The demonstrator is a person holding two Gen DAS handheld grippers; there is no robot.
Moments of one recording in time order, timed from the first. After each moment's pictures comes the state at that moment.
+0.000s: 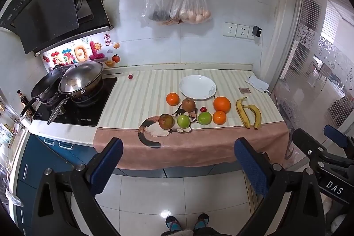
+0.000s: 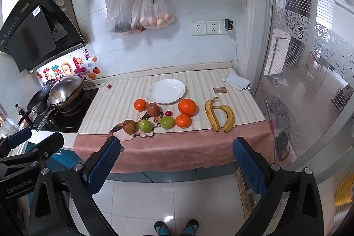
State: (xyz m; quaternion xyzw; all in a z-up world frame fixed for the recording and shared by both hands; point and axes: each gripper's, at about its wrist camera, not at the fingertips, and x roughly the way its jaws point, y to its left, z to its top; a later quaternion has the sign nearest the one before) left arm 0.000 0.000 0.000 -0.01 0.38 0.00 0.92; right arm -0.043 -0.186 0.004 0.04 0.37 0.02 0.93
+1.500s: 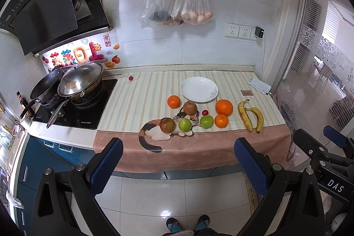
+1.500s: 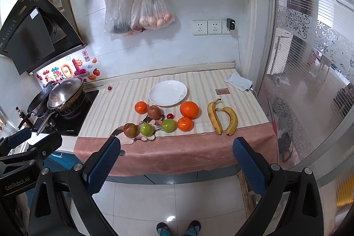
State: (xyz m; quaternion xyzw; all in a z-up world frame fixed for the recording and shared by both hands) left arm 0.006 0.002 0.001 0.00 0.39 0.00 0.92; right arm -0.020 -0.182 -0.001 0.05 0.37 0.02 0.93
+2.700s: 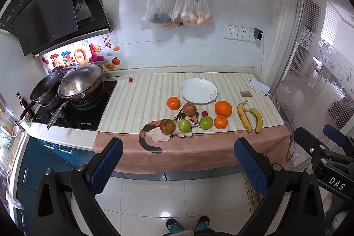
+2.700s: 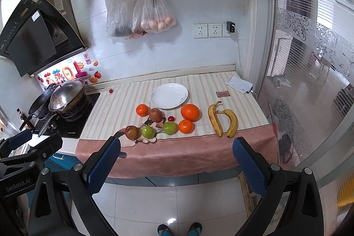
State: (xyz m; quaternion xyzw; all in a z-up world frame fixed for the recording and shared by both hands) left arm 0.017 0.007 -0.002 -0.01 0.38 0.00 0.92; right arm -0.023 -0.181 0.015 0.05 0.36 0.02 0.93
